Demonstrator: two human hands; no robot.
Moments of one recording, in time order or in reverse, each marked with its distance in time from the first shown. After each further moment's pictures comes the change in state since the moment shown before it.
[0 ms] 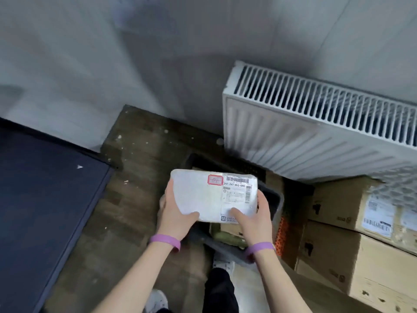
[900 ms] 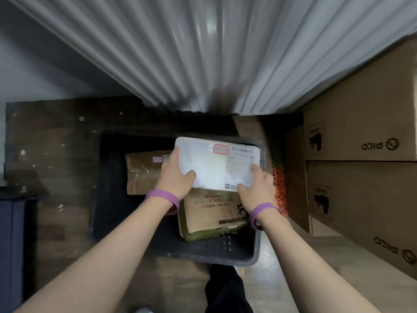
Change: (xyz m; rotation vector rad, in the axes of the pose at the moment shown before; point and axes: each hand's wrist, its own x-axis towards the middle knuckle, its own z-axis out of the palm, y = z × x) left_hand 0.168 -0.088 0.217 0.485 -0.430 0.029; right_hand 0.153 0.223 -0.010 -0.295 -0.010 0.393
